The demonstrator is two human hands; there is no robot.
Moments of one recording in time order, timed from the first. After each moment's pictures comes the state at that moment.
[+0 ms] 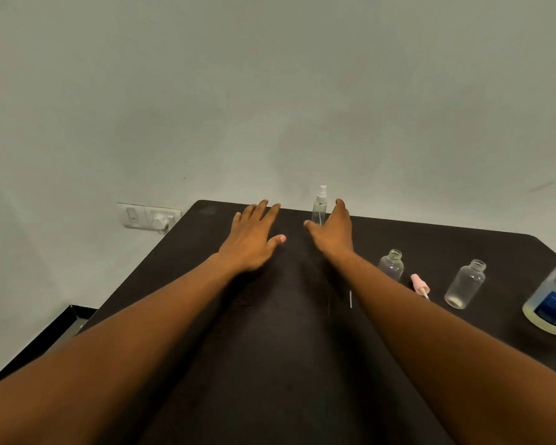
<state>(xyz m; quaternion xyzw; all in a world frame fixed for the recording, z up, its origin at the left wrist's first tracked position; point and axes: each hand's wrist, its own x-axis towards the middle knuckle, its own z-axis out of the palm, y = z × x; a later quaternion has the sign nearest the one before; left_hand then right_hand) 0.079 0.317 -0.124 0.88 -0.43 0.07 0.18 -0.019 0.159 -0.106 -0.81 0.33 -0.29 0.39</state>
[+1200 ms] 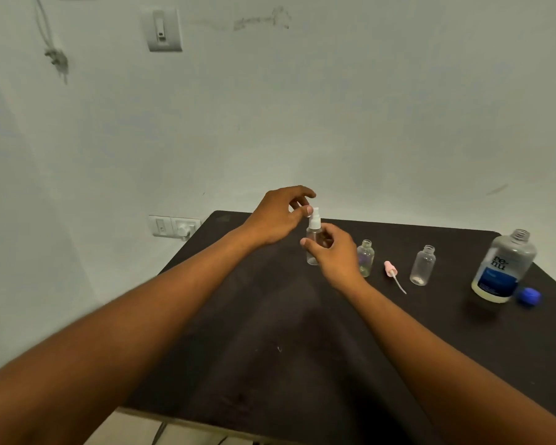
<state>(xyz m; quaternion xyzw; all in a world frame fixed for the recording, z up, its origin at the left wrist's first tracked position) -0.051 0.348 -0.005 0.77 -0.49 0.04 0.40 -0.154 0.232 -0.084 -0.78 0.17 -0.35 0.50</state>
